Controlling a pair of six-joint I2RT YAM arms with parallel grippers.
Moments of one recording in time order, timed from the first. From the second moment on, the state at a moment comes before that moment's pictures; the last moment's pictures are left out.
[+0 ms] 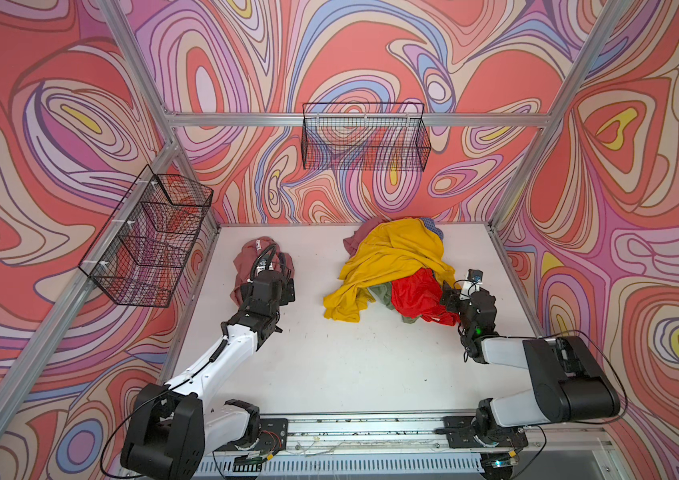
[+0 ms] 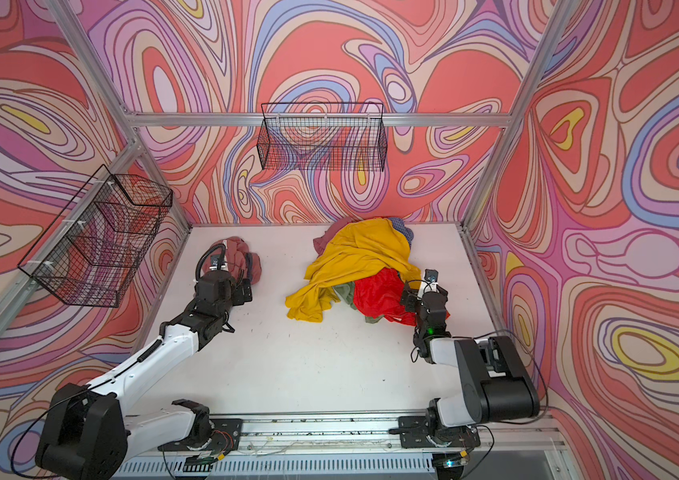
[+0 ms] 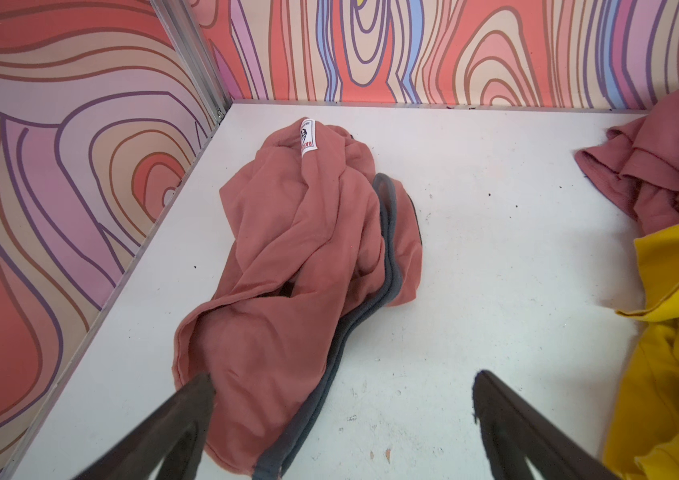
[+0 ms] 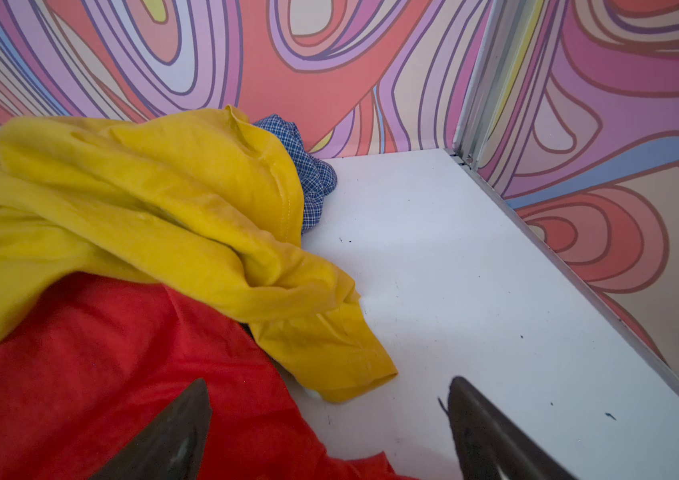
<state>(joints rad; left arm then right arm) -0.28 1.19 0.67 -0.04 -0.46 -0.20 0.06 1.50 0.34 0.89 0.16 0.07</state>
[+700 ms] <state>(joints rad) -0.21 1.38 0.46 0.45 -0.52 0.00 0.01 1.71 0.47 0.97 0.05 0.04</state>
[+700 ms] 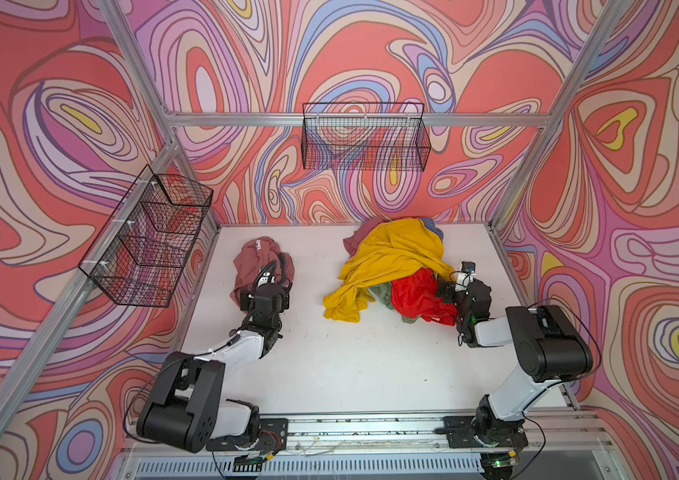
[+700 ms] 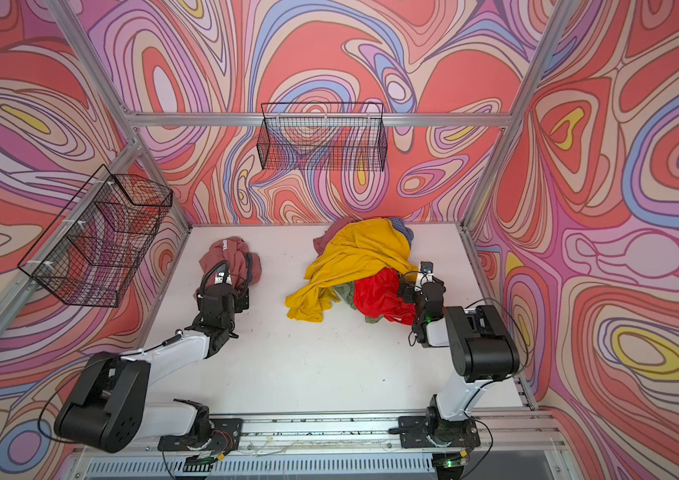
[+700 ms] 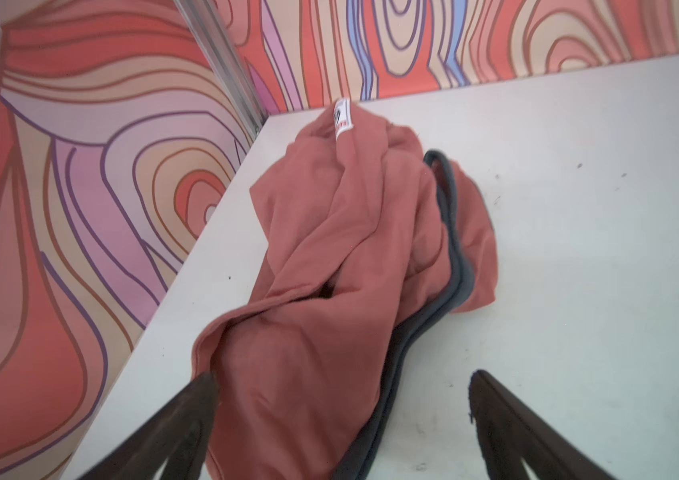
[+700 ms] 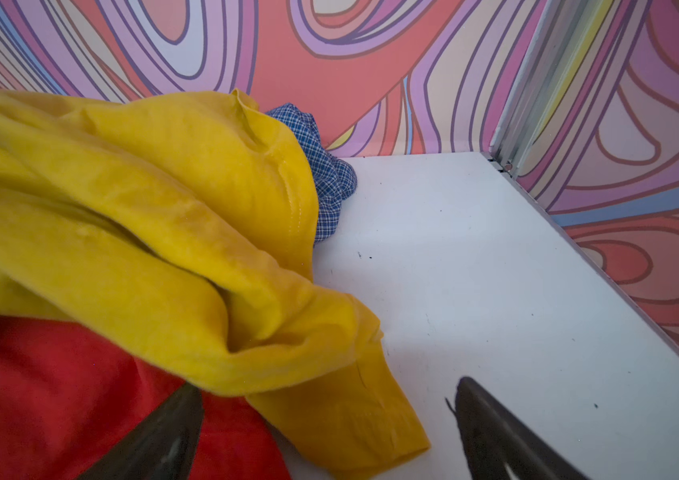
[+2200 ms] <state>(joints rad) -0.04 1.54 0.36 0.80 -0.24 -0.04 -0.01 1.71 0.47 0.93 0.02 0.05</state>
